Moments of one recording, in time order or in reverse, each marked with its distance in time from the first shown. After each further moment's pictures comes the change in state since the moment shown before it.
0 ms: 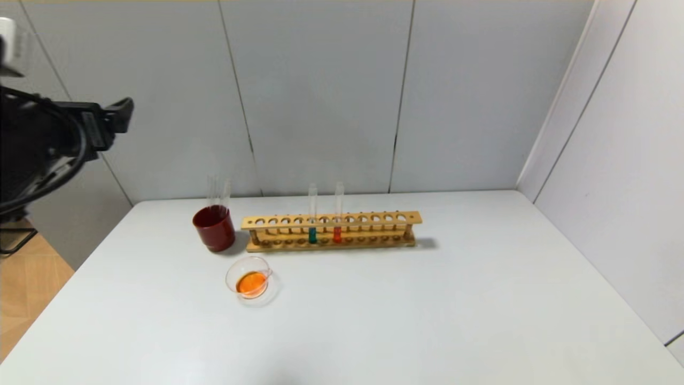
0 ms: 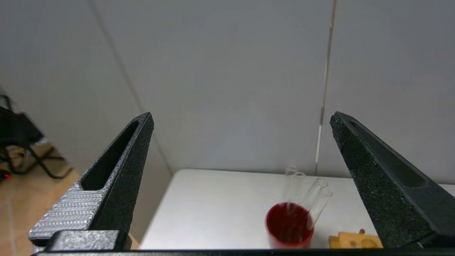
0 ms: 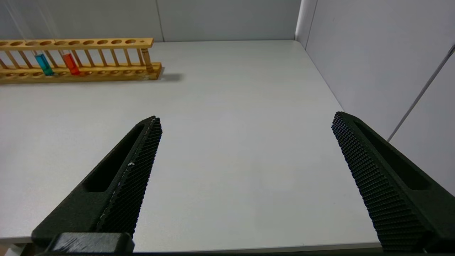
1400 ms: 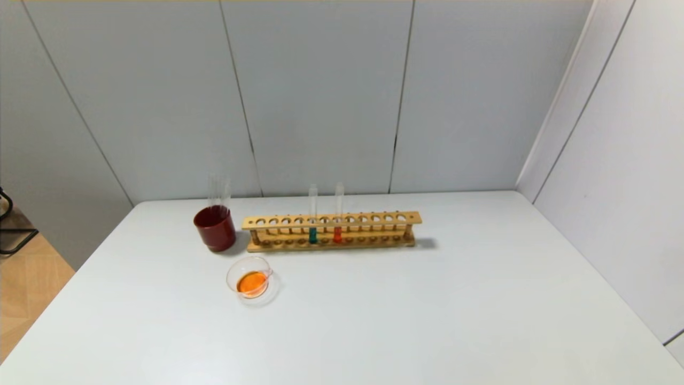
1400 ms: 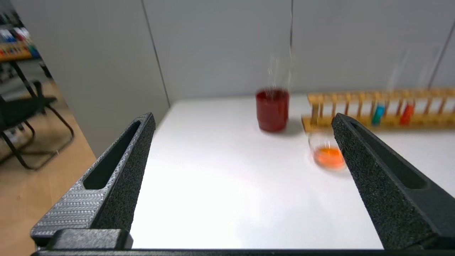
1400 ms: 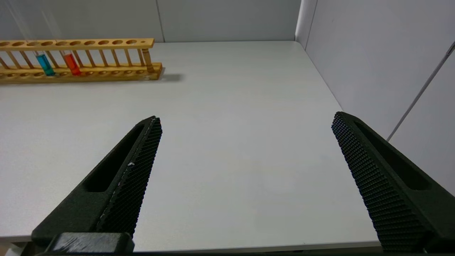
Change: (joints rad) left arm 0.117 -1.296 0.785 0.533 -0.250 -0.088; right arm 0.000 0.000 0.000 0.000 0.000 0.000
